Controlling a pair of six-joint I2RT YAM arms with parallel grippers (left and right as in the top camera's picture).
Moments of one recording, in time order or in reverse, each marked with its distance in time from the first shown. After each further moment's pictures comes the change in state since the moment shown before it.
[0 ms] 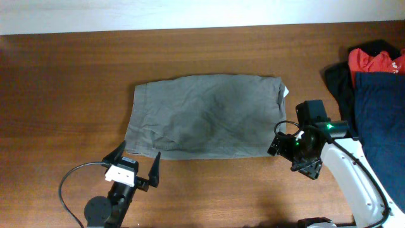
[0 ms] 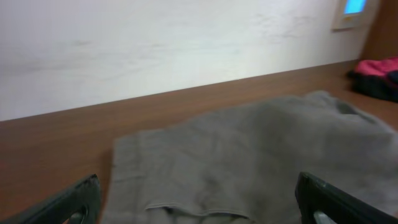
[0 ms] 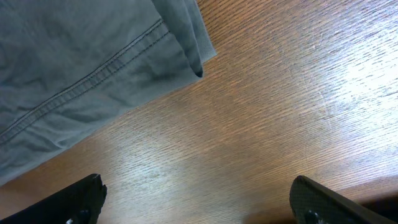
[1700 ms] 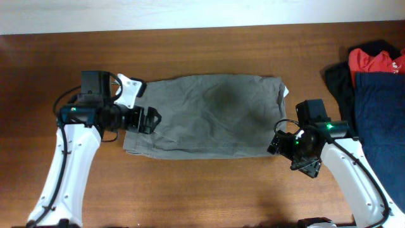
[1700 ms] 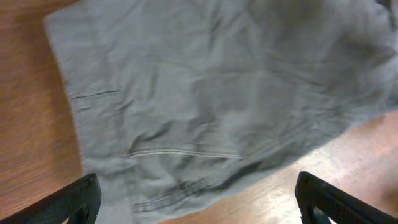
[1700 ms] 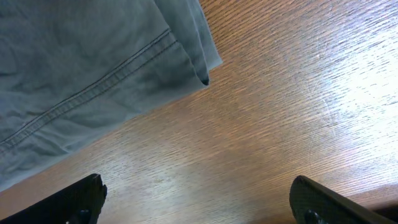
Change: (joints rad) left arm 0.056 1.454 1.184 -0.818 0.086 0.172; right arm 0.000 0.000 0.000 0.022 0.000 0.000
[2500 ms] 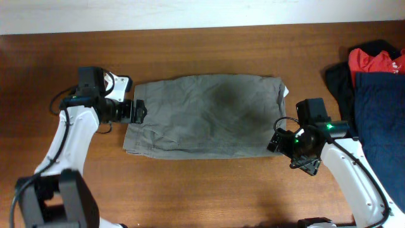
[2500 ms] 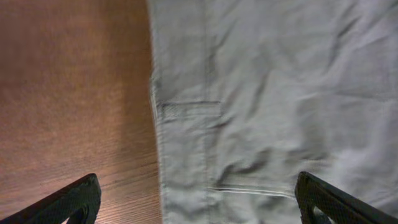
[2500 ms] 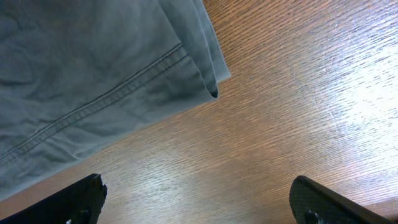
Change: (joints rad) left arm 0.087 0.239 0.002 0.161 -0.121 -0.015; right arm 0.000 0.000 0.000 0.037 0.000 0.000
